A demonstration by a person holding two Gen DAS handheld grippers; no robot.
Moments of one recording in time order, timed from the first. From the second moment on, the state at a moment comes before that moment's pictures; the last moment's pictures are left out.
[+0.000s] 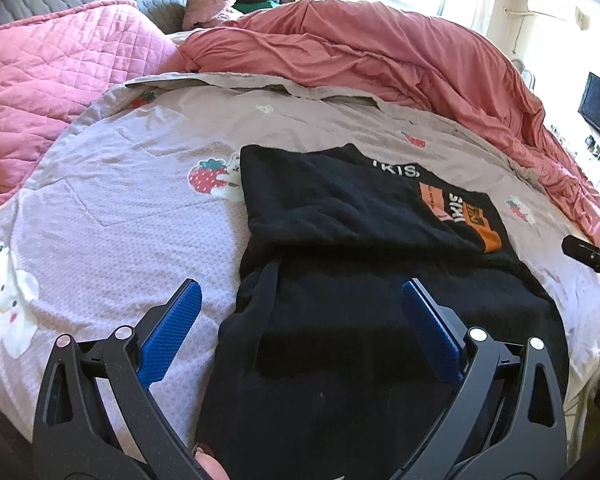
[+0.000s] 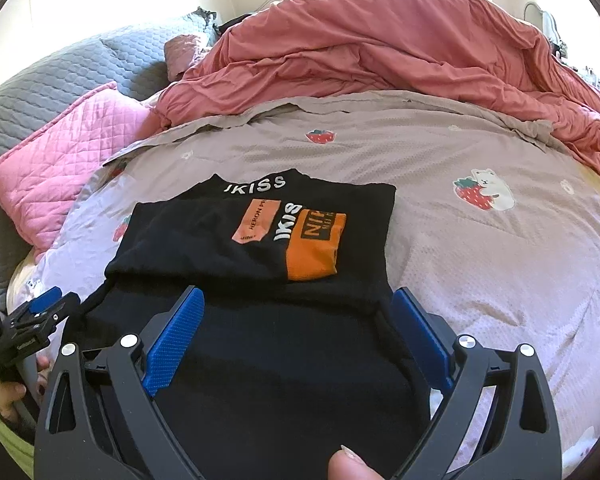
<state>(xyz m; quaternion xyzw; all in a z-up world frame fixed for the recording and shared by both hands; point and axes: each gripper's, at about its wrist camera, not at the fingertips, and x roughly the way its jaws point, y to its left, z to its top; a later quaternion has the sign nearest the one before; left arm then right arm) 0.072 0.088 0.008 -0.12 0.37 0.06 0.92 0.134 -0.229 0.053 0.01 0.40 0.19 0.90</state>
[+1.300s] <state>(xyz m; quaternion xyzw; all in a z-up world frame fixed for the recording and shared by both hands) -0.002 0.128 -0.003 -0.16 0.43 0.09 0.88 0.069 -0.275 0.016 -0.02 0.46 0.18 0.87</state>
